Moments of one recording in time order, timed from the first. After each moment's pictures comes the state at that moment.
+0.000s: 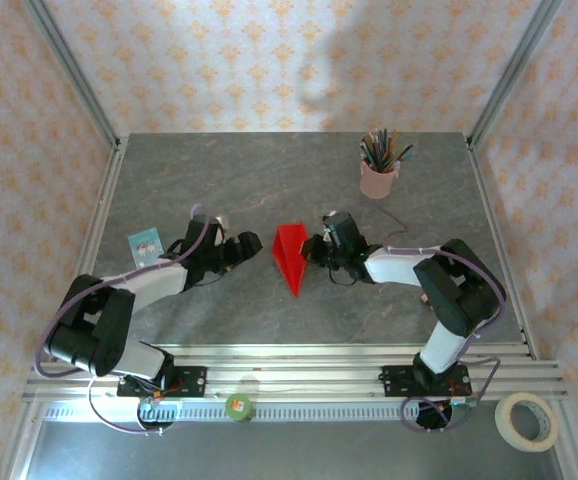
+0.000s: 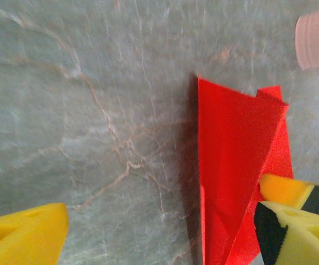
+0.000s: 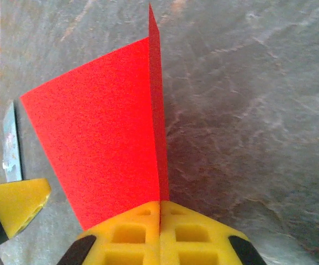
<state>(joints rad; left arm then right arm) -0.32 1.44 0.59 0.07 0.32 -0.85 0.60 1.69 0.75 0.22 -0.27 0.88</state>
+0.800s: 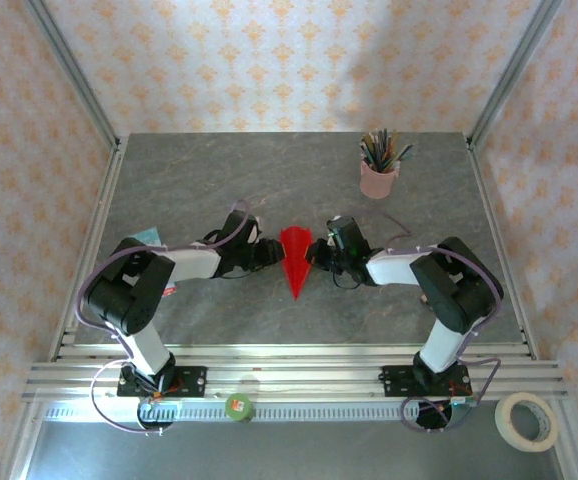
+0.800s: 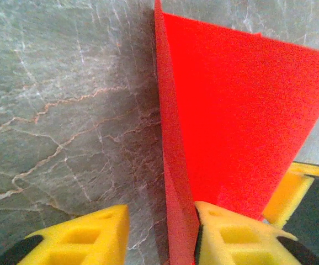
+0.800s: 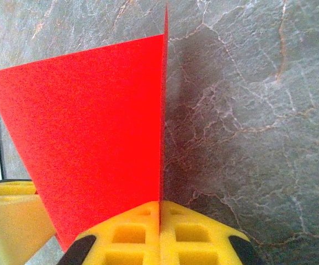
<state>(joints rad) -0.46 1.72 0.78 0.09 0.37 -0.86 0.58 1.72 0.72 0.26 -0.27 0.88</state>
